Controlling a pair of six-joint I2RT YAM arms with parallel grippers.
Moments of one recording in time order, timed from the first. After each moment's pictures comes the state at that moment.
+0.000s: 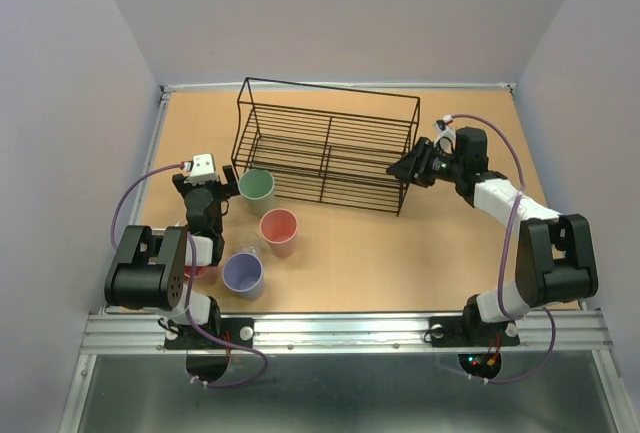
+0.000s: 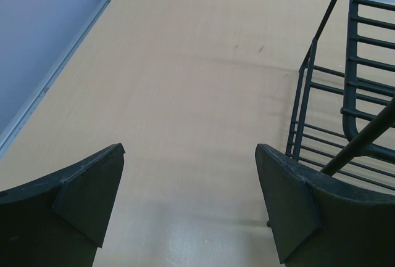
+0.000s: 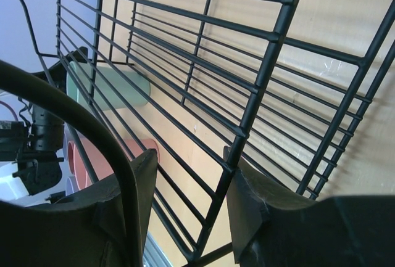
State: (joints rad) left arm -0.06 1.48 0.25 1.17 -0.25 -0.02; right arm 0.11 1.48 0.84 0.06 -0.72 0.62
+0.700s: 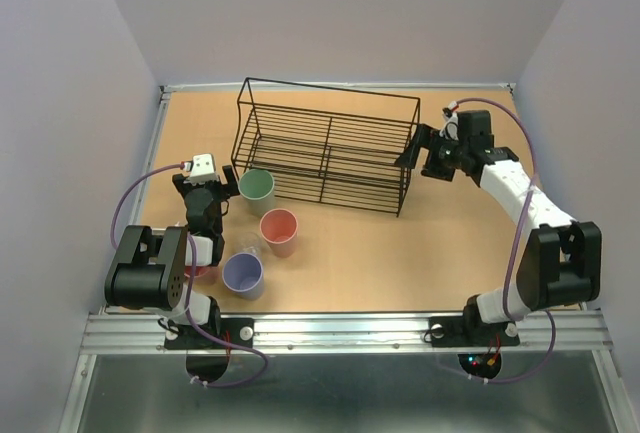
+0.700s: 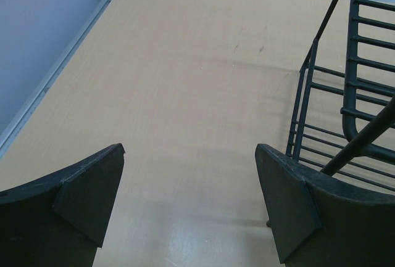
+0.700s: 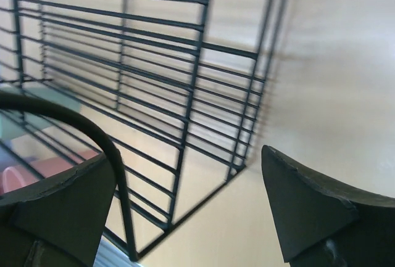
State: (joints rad) left arm -0.06 1.48 0.25 1.17 -0.25 -0.02; right arm 0.11 1.48 1.09 -0.37 -0.46 0.45
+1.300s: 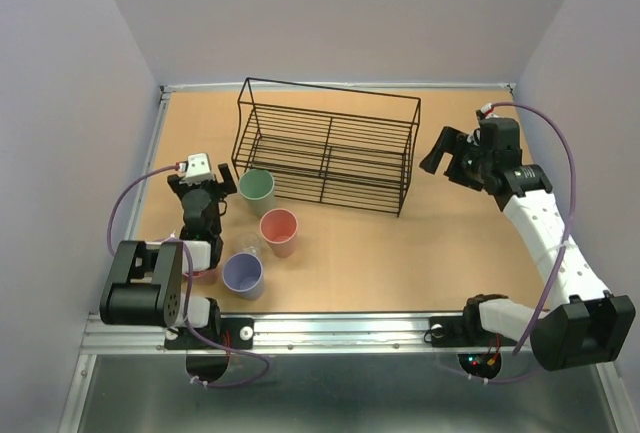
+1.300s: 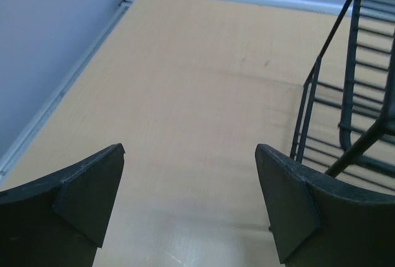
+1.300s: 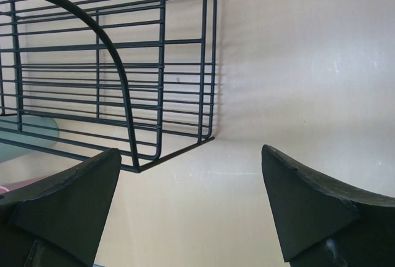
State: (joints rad) left arm -0.06 1.42 0.23 1.14 -0.28 -0.03; right arm 0.12 1.15 1.08 -0.61 -0.15 0.47
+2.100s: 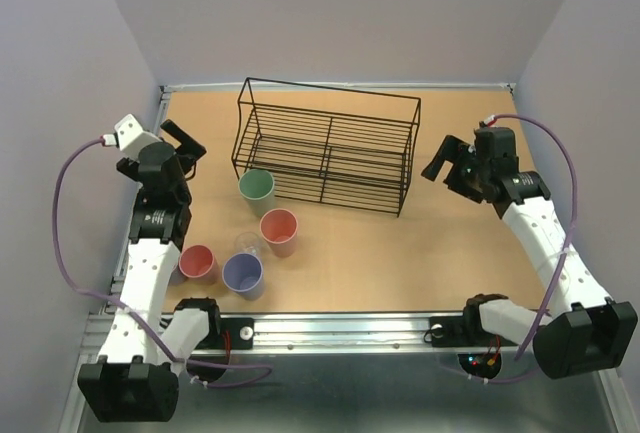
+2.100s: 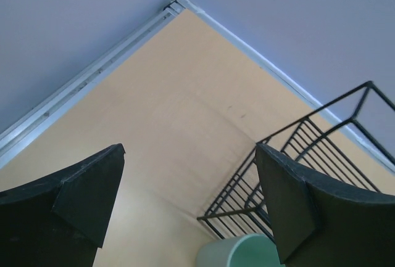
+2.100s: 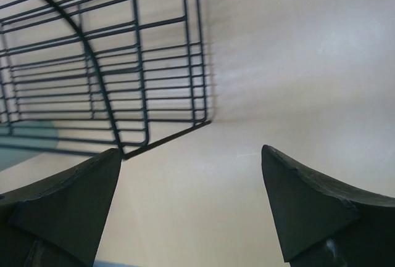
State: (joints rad) left arm -0.02 0.89 0.82 -0.16 -0.46 -0.51; right arm 0.15 1.12 1.03 -0.67 -0.02 0.56
